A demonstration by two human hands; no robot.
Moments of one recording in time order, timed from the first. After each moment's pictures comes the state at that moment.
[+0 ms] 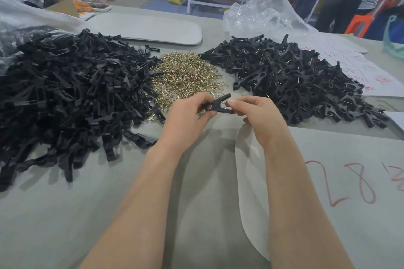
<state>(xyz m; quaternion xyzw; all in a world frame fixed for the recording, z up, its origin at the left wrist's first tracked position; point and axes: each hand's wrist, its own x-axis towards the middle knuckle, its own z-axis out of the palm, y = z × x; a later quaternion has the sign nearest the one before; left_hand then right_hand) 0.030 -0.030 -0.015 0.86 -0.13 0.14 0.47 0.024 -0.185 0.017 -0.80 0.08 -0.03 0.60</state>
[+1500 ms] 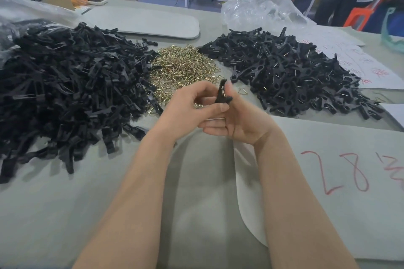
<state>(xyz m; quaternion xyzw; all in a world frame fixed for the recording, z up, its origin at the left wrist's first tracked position) 0.016 -0.025 0.008 0.79 -0.20 0.04 0.58 0.028 -0.179 0.003 -0.58 -0.05 0.29 0.76</state>
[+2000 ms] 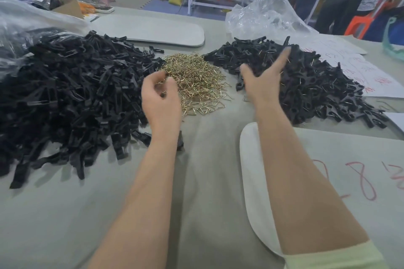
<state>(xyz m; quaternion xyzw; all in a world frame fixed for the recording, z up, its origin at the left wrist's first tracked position) 0.030 -0.011 0.006 0.67 0.14 0.29 0.67 0.075 -0.175 0.036 -0.79 0.12 -0.20 0.56</state>
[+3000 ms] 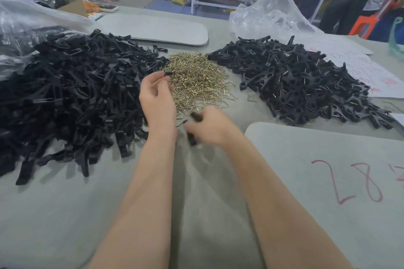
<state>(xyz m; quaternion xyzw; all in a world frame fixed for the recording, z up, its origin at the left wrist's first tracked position) 0.036 -0.003 0.006 0.57 0.15 0.25 0.77 0.021 -0.106 0.007 -0.93 -0.08 0.09 0.35</state>
